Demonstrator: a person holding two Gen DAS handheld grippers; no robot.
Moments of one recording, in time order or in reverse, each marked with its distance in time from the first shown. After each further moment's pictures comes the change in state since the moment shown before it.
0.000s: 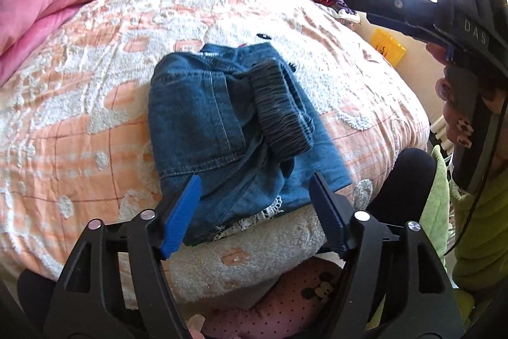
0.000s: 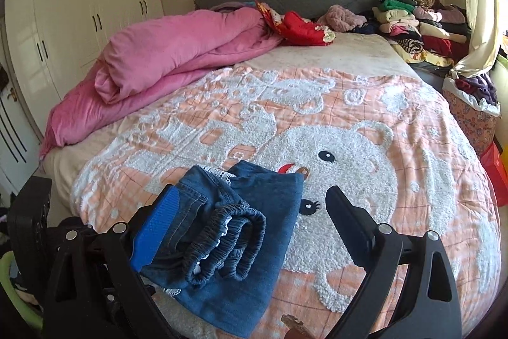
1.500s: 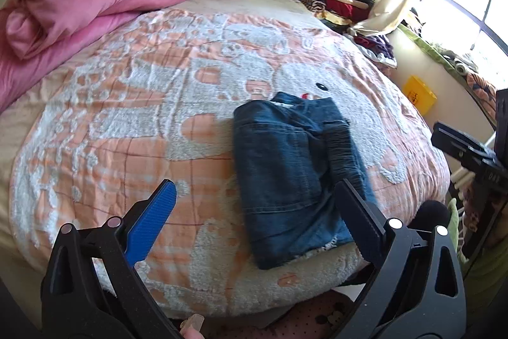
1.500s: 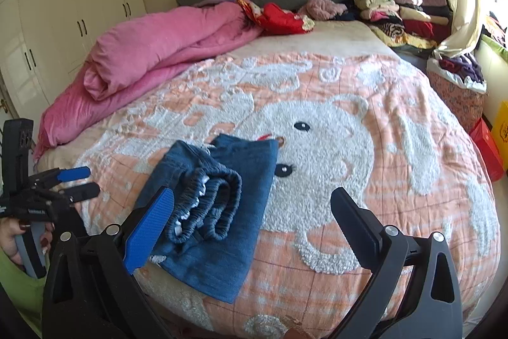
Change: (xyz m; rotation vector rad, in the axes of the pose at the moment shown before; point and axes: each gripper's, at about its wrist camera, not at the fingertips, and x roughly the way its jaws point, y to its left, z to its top) left arm -0.038 0.064 0.018 -0.163 -0.127 0.123; right arm -0.019 -0.021 -0.042 0.069 0.036 -0.052
